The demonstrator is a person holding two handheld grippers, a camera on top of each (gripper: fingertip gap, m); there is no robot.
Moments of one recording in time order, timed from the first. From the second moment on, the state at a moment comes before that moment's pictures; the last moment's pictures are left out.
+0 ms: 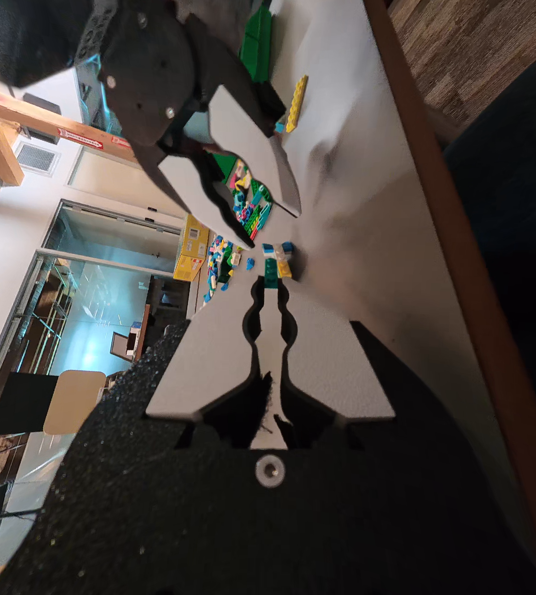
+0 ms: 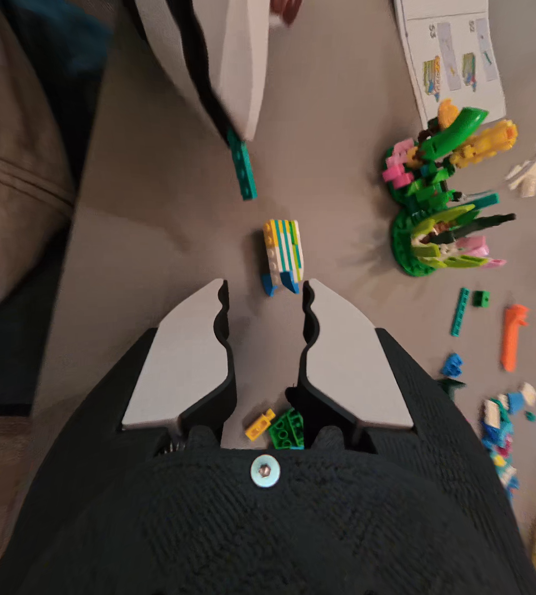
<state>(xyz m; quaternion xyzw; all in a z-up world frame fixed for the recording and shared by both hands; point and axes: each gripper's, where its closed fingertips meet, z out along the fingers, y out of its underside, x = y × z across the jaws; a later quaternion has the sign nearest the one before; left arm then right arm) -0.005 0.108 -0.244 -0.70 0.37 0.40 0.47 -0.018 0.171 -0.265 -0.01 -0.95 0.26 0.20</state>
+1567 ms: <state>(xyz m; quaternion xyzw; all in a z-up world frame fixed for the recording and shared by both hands) -0.013 0.105 -0.233 -0.72 0.29 0.35 0.52 -0.016 0.172 -0.271 -0.02 -0.99 0.12 -0.02</state>
